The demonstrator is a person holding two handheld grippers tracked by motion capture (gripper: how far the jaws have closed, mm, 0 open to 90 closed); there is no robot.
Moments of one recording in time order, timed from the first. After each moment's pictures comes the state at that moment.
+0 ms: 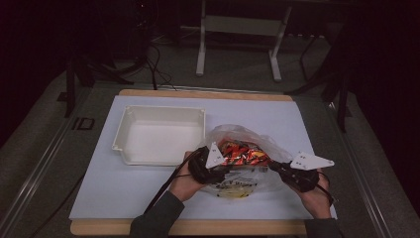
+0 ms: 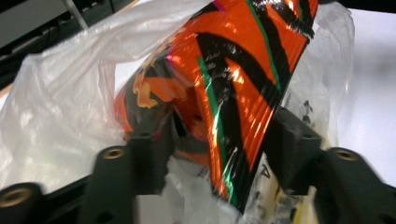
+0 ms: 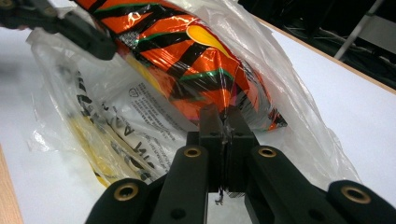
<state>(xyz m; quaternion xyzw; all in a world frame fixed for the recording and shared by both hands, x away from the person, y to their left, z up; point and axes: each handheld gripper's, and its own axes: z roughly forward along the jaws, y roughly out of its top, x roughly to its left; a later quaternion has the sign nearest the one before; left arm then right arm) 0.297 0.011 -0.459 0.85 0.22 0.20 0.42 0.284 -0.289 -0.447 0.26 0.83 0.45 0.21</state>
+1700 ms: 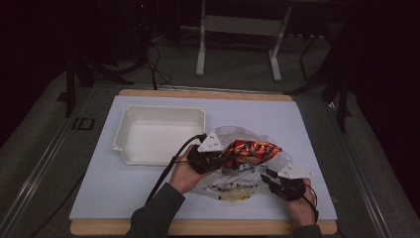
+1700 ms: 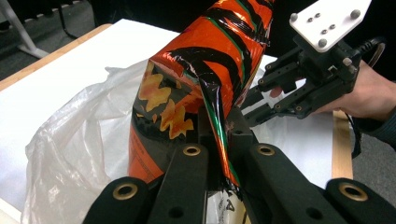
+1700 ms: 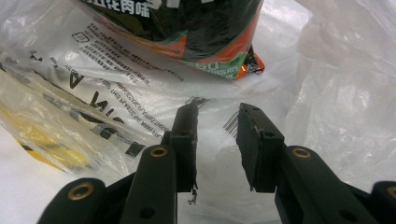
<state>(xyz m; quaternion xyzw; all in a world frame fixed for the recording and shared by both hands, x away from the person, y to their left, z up) 0.307 0.021 -0.422 0.84 0.20 0.11 0.50 0.283 -0.282 -0.520 0.34 0.82 0.40 0.21</state>
